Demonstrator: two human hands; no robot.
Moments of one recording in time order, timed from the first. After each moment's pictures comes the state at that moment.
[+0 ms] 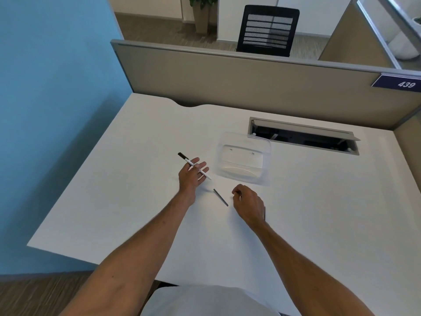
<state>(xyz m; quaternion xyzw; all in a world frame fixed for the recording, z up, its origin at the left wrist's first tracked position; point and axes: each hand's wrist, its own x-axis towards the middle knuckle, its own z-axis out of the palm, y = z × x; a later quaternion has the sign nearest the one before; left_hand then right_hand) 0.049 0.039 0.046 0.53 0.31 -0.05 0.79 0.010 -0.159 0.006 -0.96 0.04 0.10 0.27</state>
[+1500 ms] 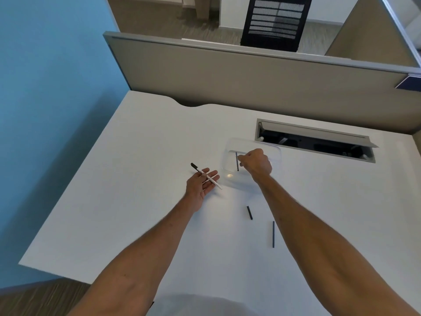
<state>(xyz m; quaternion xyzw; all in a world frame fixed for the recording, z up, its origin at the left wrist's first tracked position) 0.102 0.044 0.015 0.46 0.38 -0.14 0.79 0.186 -0.131 0.058 -0.89 0.24 0.16 0.36</state>
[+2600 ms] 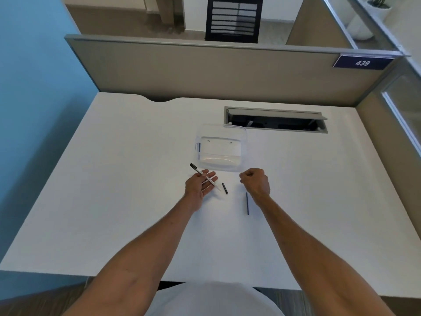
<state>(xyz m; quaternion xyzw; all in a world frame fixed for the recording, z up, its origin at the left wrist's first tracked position) 0.029 -0.032 0.020 0.48 0.36 -0.18 0.78 0.026 -0.221 0.034 -0.85 0.30 0.11 0.43</state>
